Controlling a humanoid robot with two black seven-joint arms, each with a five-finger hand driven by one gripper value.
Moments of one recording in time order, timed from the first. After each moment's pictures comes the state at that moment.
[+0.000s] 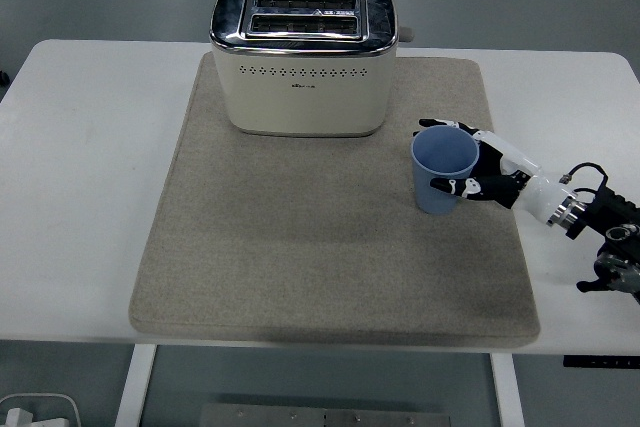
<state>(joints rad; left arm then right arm) 0.03 0.00 -0.03 -0.14 -0.05 -0.02 -0.06 0.64 -0.35 0.65 0.77 -0.85 0.52 0.61</state>
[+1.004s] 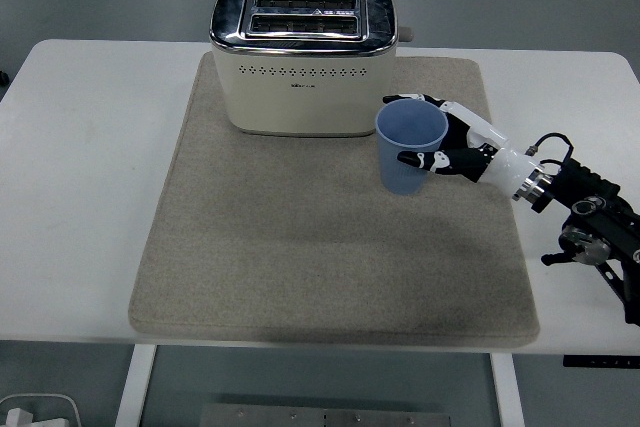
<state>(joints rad) 0.03 0.00 -0.03 -0.14 -0.05 -0.02 -0.06 0.73 -0.25 0.66 0.77 -0.87 0.52 0.61</state>
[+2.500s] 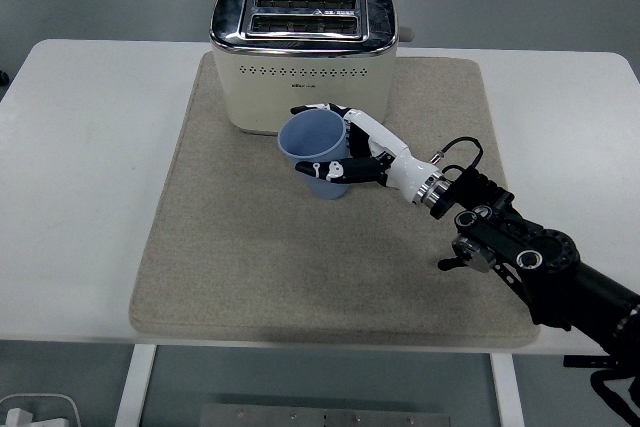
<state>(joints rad) 0.03 0.00 -0.03 -0.14 -0.05 -0.02 -0.06 0.79 0.00 0.48 0.69 -0.85 0.17 0.58</state>
